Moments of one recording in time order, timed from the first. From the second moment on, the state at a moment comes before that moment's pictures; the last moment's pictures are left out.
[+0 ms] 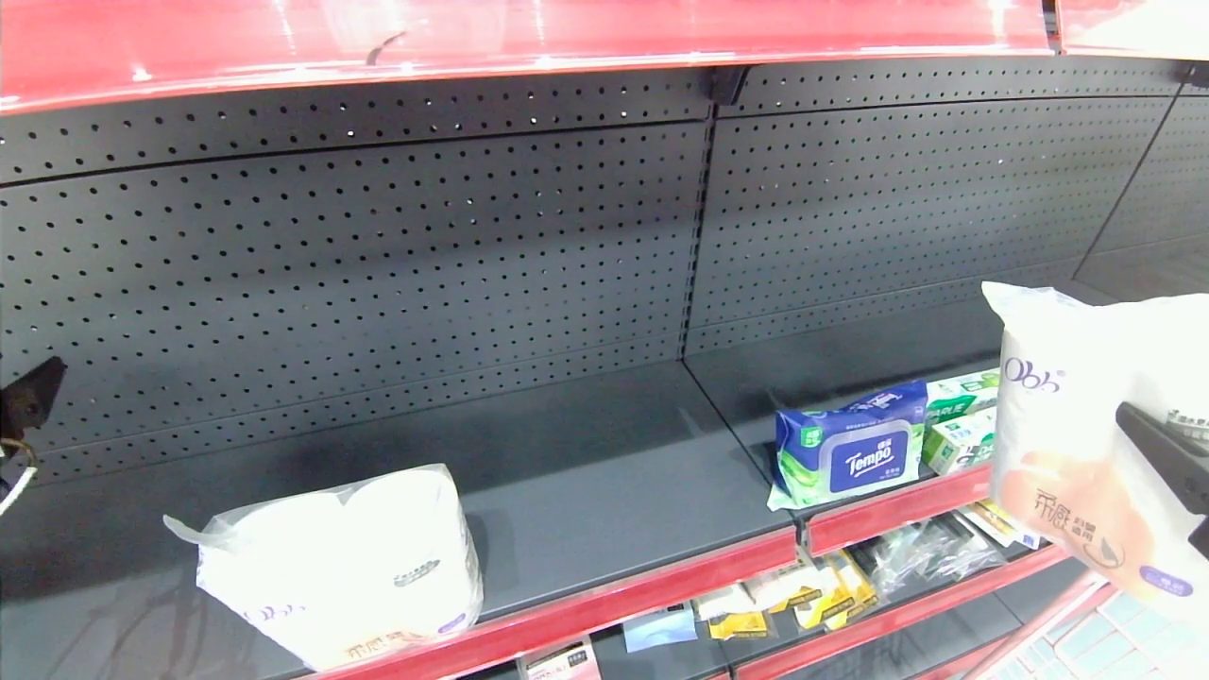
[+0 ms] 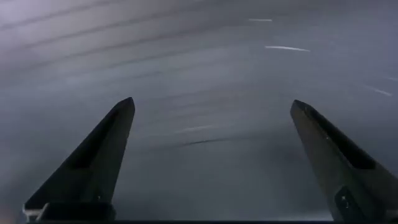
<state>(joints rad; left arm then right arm) 0.42 1.24 -0.40 -0.78 0.07 0.15 0.06 0.95 -0.19 -0.80 -0.07 -0.12</state>
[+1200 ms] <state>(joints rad) 0.27 0.23 -0.53 0.32 -0.05 0.09 0.06 1.03 -0.22 -0.80 -0.01 -0.12</state>
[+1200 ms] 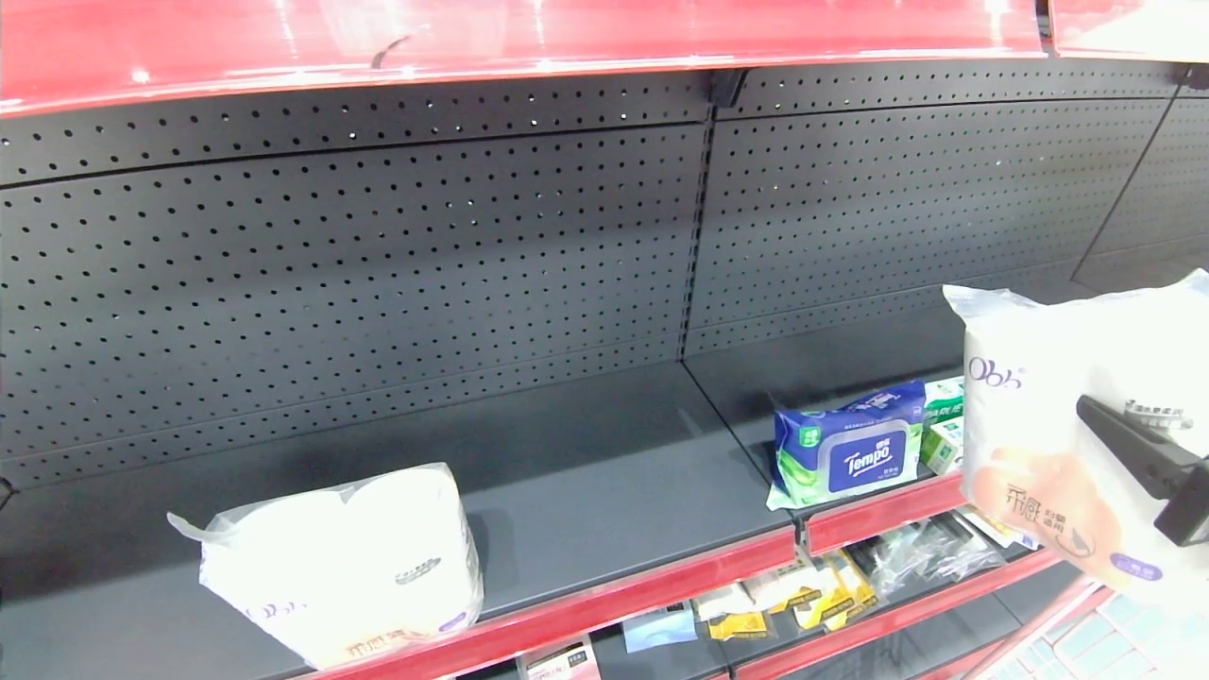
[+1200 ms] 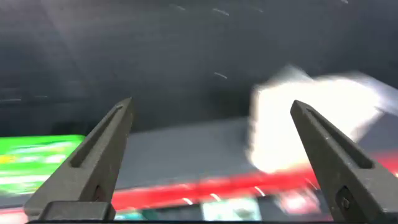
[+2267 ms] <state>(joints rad) 0.23 0.19 -0.45 0.26 -0.08 0.19 0.05 1.06 -0.23 -0.80 -0.02 -0.13</state>
